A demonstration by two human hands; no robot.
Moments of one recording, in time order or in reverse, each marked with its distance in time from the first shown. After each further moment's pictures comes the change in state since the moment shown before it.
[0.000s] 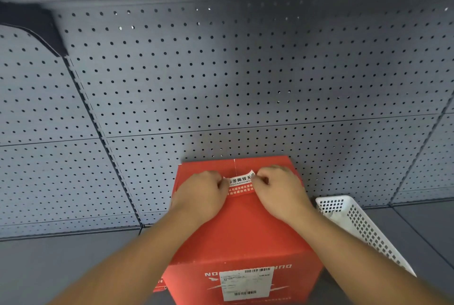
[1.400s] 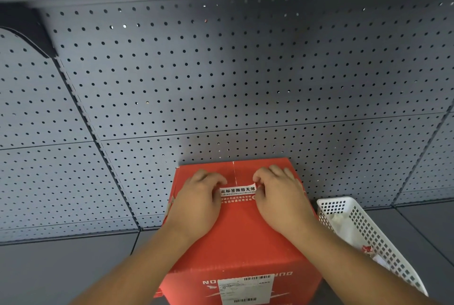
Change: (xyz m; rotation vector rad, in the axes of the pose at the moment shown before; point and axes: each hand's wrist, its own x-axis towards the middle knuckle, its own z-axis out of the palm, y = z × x) left_hand -0.005 -0.021 0.021 -0.170 0.194 0.229; right_hand -0.008 0.003 0.002 -0.150 0.019 -0.082
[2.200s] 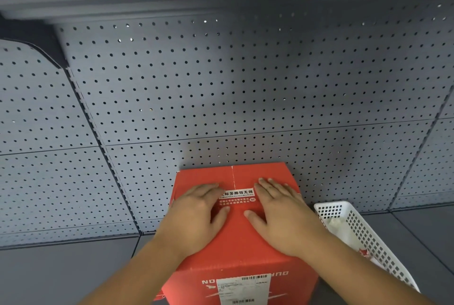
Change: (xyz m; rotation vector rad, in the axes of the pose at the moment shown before) left_hand -0.024 0.004 -0.017 0.243 -0.120 0.172; right_hand -0.028 0.006 -0.018 -0.191 -0.312 -0.151
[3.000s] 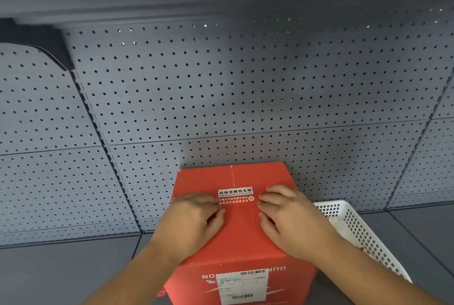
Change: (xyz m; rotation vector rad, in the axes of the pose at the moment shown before) left_hand -0.015 0.002 -0.008 0.026 0.068 0.096; right_hand -0.024 0.015 -0.004 -0.101 0.215 -0.198
